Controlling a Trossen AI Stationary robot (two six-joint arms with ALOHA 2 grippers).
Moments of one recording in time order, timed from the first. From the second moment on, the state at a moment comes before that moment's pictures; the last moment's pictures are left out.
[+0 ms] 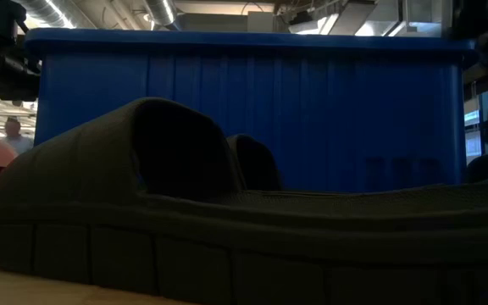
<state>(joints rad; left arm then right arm) 0.96 0.01 0.07 0.01 -0.84 -0.05 0.77 1.89 1.29 -1.30 0.46 1.20</state>
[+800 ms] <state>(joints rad) 0.96 0.01 0.07 0.01 -0.84 -0.05 0.70 1.89 1.33 -1.36 0.31 1.17</state>
